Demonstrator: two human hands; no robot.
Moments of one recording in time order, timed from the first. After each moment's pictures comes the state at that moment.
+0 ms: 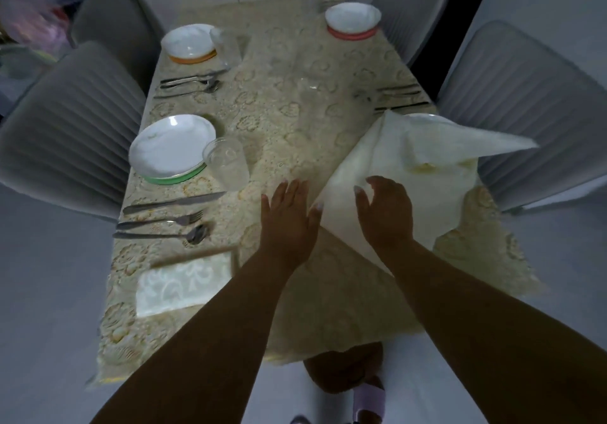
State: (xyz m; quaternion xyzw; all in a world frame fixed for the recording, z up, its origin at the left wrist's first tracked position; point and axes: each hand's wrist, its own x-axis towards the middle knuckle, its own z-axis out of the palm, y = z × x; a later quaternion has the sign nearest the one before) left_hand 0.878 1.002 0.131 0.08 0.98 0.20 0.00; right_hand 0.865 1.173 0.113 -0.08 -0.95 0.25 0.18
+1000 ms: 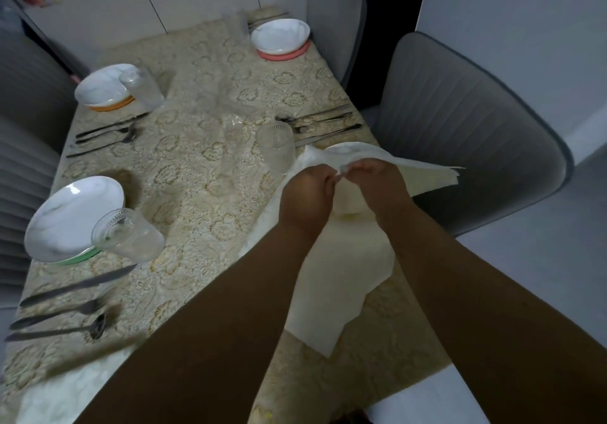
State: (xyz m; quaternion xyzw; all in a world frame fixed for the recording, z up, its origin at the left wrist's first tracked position) left_hand 0.747 1.206 0.159 0.18 0.91 0.37 -0.09; right_hand 0.761 1.334 0.174 -0.18 -0.75 0.64 0.01
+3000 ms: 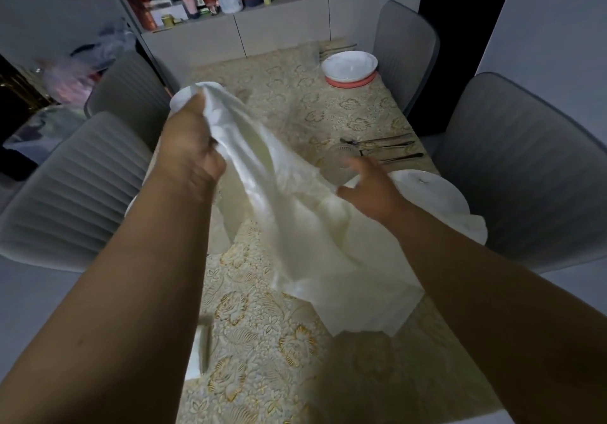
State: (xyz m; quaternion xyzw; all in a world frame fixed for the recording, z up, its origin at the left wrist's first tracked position) left_hand 0.719 1.013 0.328 -0.12 0.50 0.86 -0.05; right_hand 0.720 1.246 0.198 0.03 -0.90 0.44 -0.03
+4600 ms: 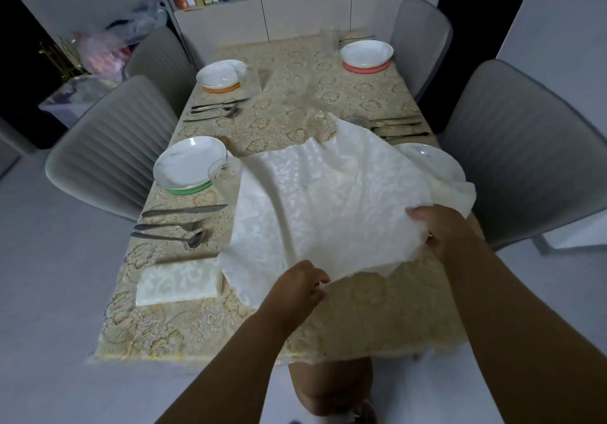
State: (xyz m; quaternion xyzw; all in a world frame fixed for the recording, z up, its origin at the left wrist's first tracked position) left_hand 0.952 1.054 0.123 0.15 0.95 0.25 0.08; right_hand 0.857 1.305 0.164 -0.31 -0.66 0.67 -0.13
